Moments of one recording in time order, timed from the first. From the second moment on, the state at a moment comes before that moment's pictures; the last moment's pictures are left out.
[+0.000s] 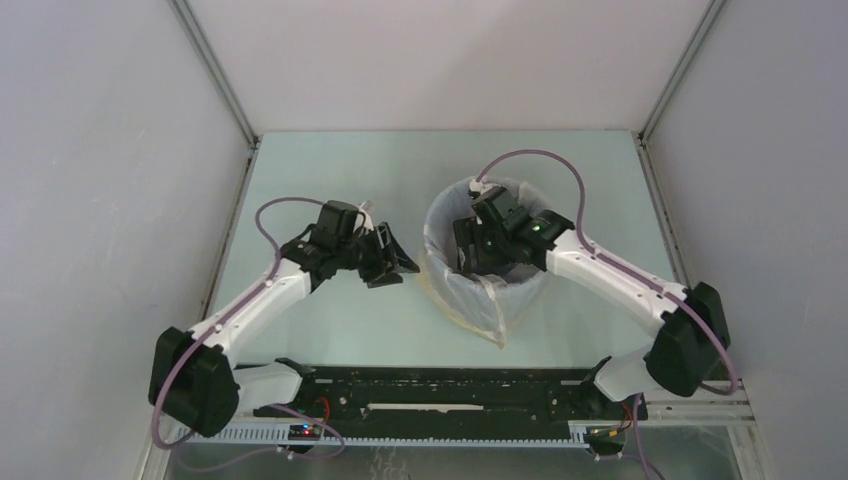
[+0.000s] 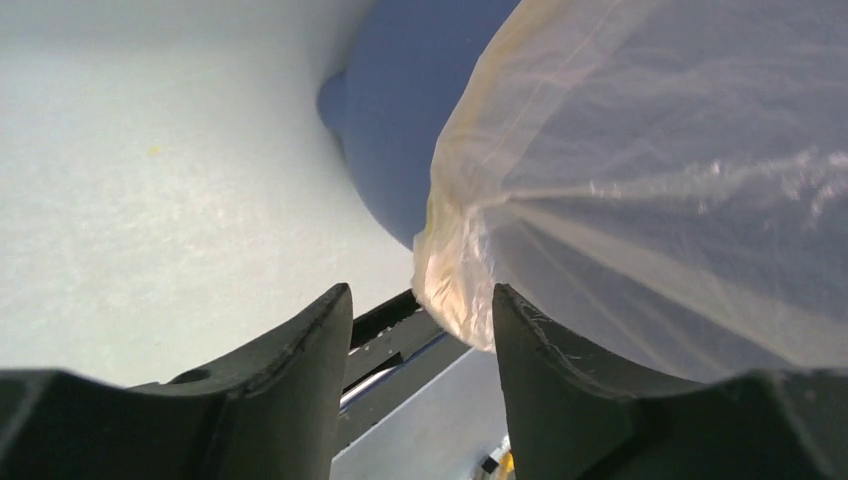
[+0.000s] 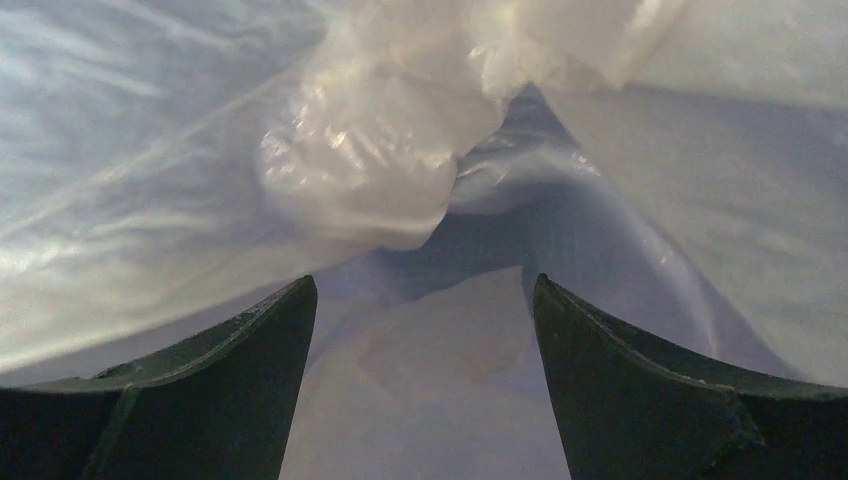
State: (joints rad) left arm -0.45 1.24 0.84 -0.43 0.50 -0.88; right arm 0.74 1.40 1.21 -0.73 0.06 0.46
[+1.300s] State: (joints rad) left arm -0.37 0.94 1.39 -0.73 0.31 -0.77; right arm 0.80 1.16 1.58 -0.95 0.20 0.43
